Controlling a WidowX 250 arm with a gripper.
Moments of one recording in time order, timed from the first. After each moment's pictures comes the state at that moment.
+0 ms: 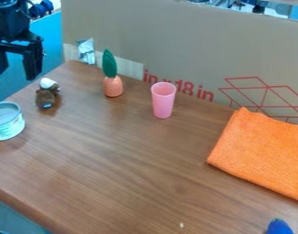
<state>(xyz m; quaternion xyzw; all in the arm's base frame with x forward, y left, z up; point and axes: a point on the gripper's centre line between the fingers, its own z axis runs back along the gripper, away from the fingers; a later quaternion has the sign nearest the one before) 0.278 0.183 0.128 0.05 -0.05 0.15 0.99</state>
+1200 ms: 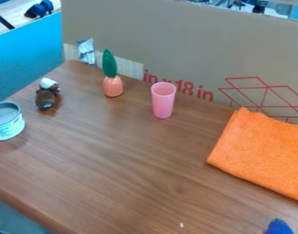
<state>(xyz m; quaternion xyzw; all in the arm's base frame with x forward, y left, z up) 0.193 0.276 0.096 0.08 0.00 0.13 0.99</state>
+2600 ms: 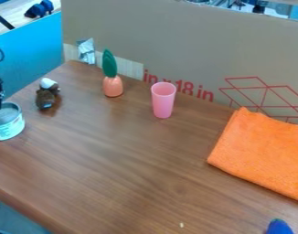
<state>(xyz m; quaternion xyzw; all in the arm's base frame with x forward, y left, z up) 0.231 0.258 0.064 0.08 0.04 0.11 0.99</state>
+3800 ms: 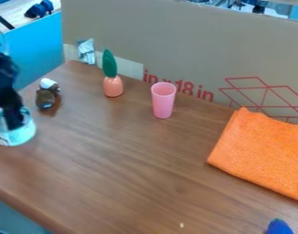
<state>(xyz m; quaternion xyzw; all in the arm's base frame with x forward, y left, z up) 0.250 0.182 0.037 0.03 -0.05 0.04 1.00</state>
